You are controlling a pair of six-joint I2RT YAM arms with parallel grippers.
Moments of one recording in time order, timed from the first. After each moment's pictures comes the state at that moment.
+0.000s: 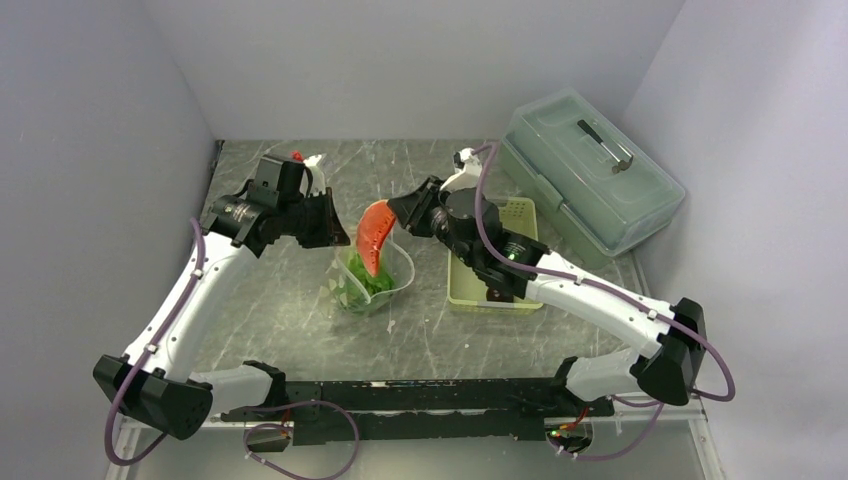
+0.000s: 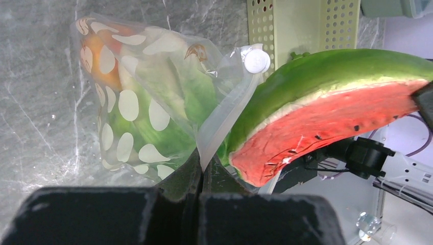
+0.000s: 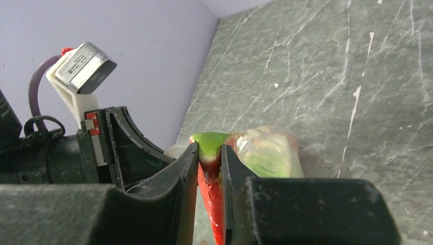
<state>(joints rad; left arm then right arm) -0.37 1.21 1.36 -0.97 0.28 -0.44 0.96 1.31 1.19 -0.04 0.34 0.82</state>
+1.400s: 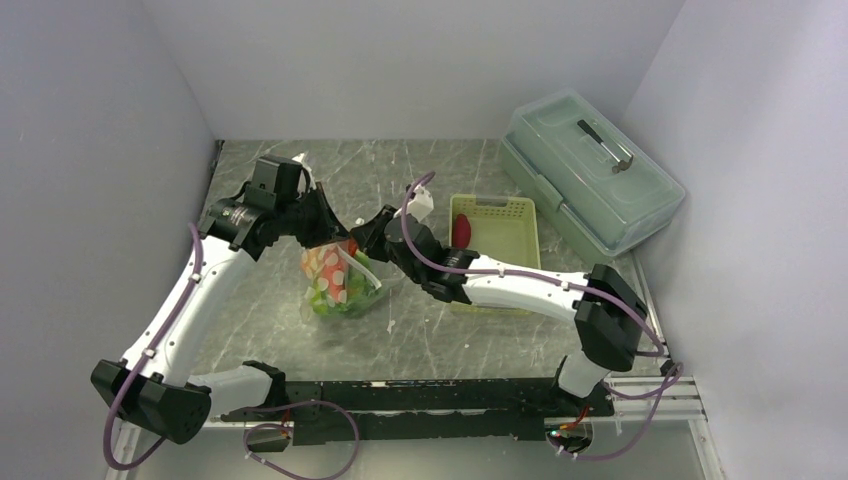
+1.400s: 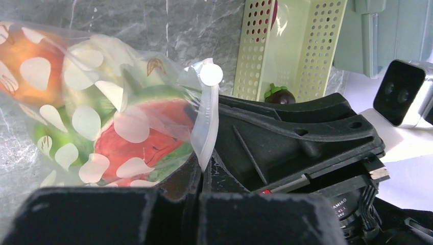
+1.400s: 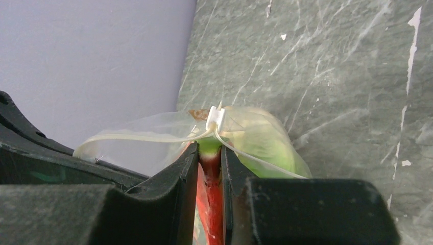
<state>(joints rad) -0.37 1.19 1.34 -0.93 0.22 -0.70 1.06 1.62 1.17 0.14 0.41 1.03</state>
